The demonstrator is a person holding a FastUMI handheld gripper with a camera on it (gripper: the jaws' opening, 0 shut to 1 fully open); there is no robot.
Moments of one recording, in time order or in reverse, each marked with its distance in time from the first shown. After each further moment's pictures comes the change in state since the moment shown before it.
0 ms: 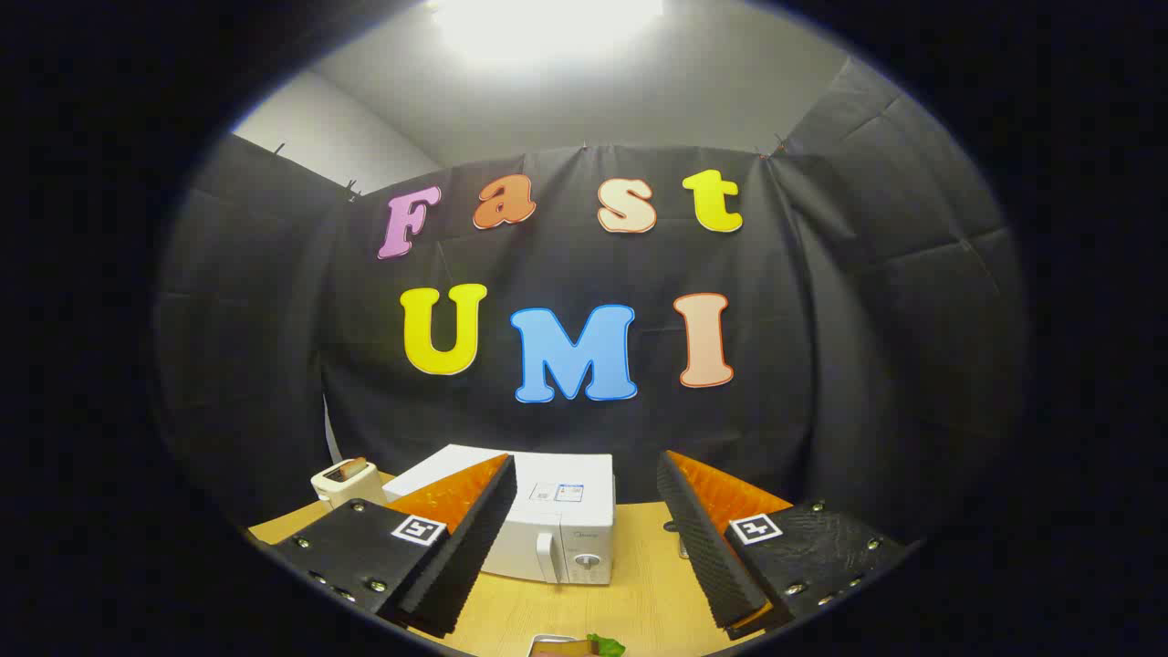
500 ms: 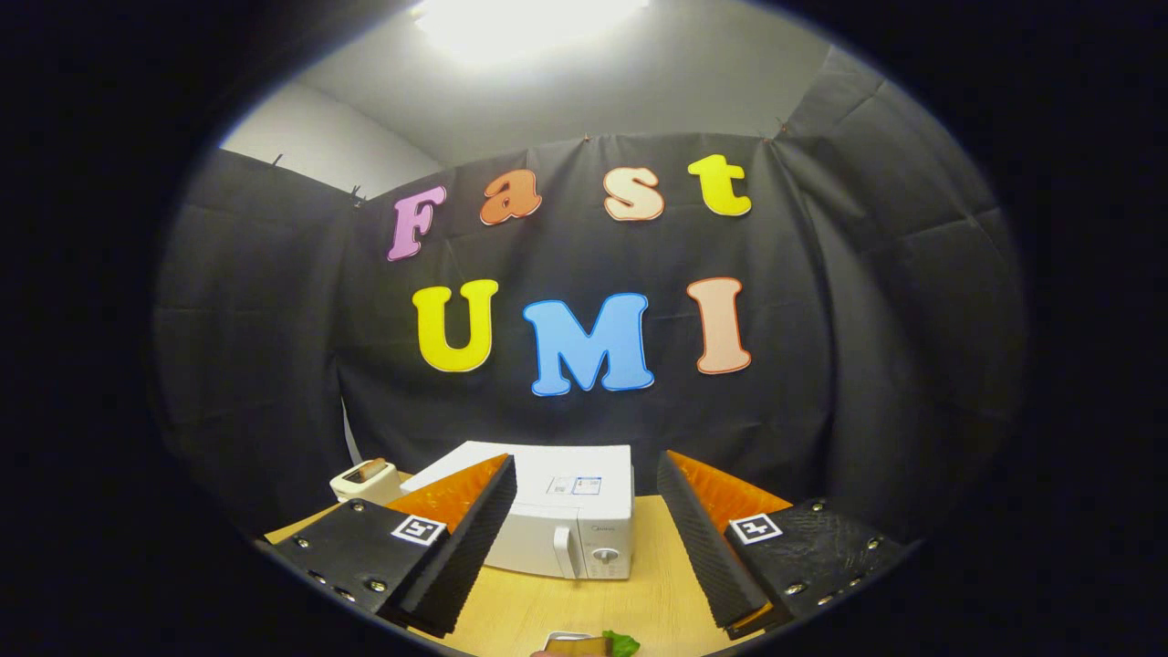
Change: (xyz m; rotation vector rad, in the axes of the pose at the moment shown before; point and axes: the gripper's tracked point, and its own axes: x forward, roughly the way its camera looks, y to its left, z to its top) arm 0.003 0.006 -0.008 0.036 0.021 0.065
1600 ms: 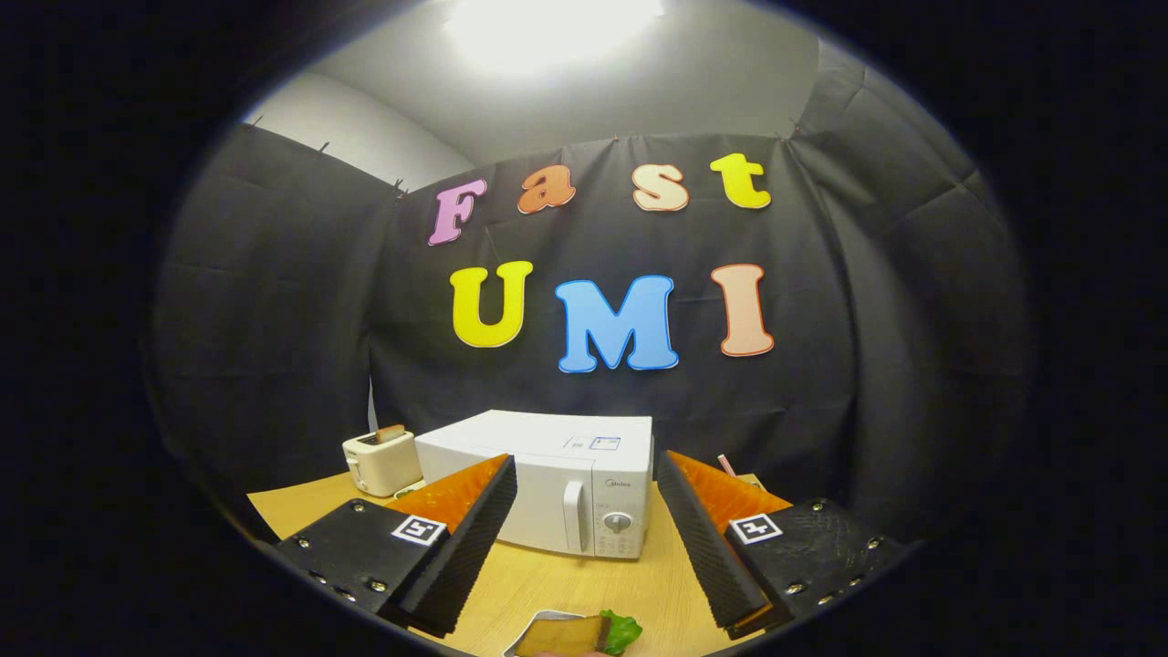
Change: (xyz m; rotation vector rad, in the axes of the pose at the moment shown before) arm -0.019 0.007 -0.111 -0.060 -0.054 0.099
